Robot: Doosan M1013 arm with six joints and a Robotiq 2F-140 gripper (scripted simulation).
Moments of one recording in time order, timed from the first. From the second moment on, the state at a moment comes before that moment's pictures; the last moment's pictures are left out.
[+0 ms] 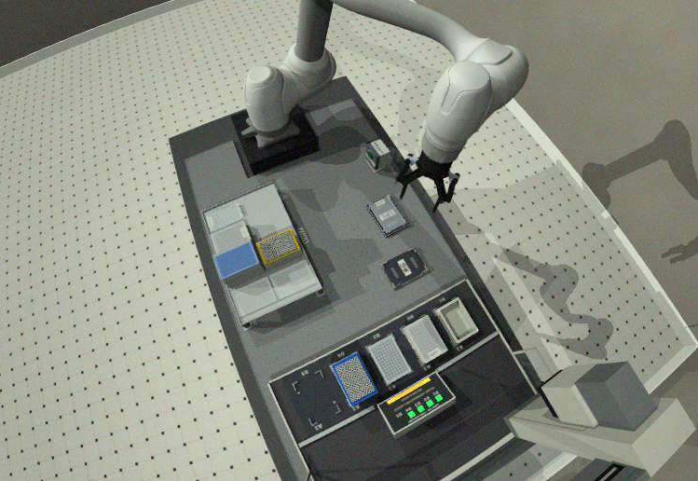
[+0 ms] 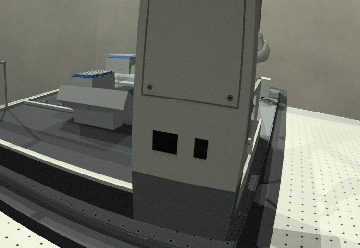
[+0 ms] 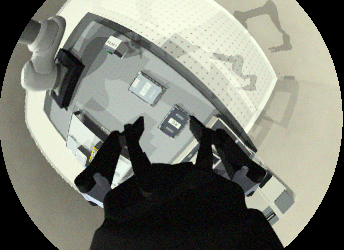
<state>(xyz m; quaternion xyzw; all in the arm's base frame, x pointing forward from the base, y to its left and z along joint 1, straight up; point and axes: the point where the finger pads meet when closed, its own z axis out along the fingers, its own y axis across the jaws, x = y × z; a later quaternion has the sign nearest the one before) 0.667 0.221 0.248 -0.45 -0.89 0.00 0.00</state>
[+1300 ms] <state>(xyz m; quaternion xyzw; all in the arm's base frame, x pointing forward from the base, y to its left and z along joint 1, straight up) 0.715 0.219 0.247 -0.73 -0.69 0.00 0.00</state>
